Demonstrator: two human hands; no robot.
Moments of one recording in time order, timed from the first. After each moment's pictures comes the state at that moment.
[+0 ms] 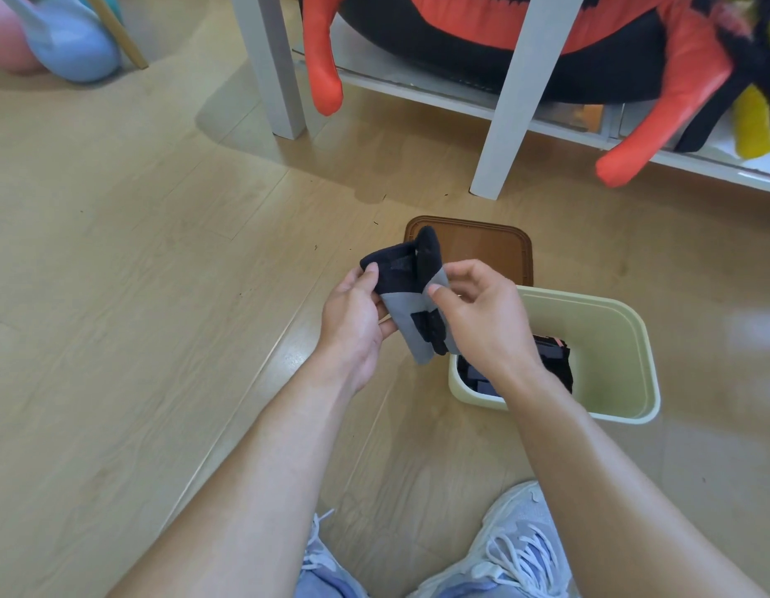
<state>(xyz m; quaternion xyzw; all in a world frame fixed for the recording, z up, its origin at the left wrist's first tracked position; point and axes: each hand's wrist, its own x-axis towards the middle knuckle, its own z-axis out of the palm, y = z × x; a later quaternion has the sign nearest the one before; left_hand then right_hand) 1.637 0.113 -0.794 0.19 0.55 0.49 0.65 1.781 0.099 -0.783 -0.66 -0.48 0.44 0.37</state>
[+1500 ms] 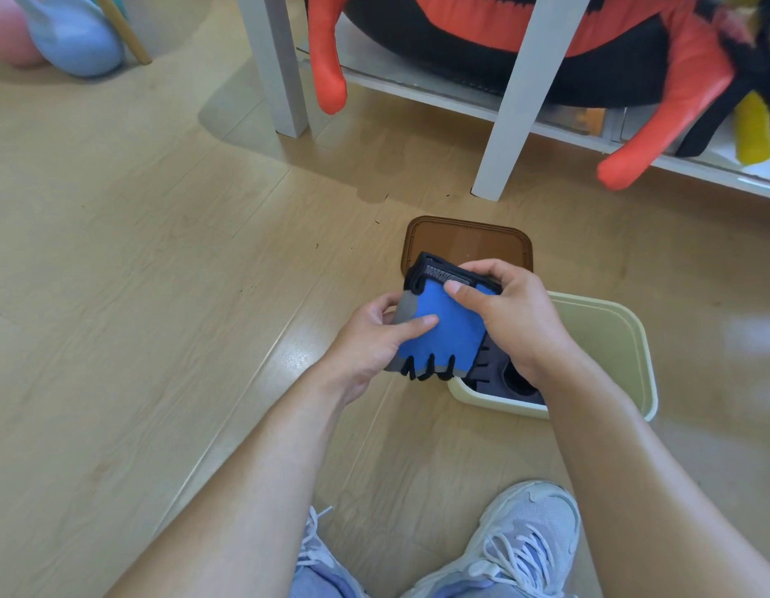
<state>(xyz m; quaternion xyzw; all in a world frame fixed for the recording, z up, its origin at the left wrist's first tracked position) 1.632 0.102 -0.818 0.36 0.54 0.33 0.69 1.808 0.110 -0.777 -0.65 -0.44 0.51 0.36</state>
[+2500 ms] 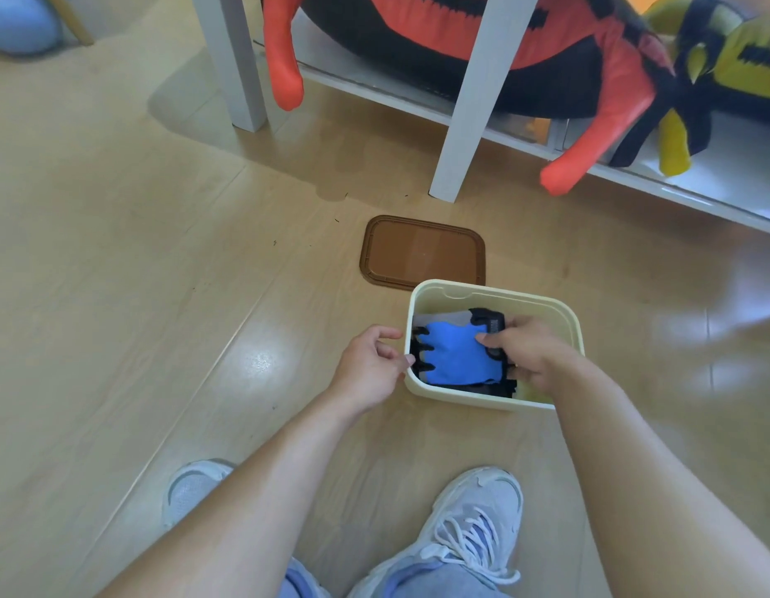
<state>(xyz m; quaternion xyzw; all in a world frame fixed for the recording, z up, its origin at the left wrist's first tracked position) 1.684 0.077 -0.851 0.42 0.64 0.24 0.59 1.901 0.103 -0.828 -0.77 -0.27 0.54 0.20</state>
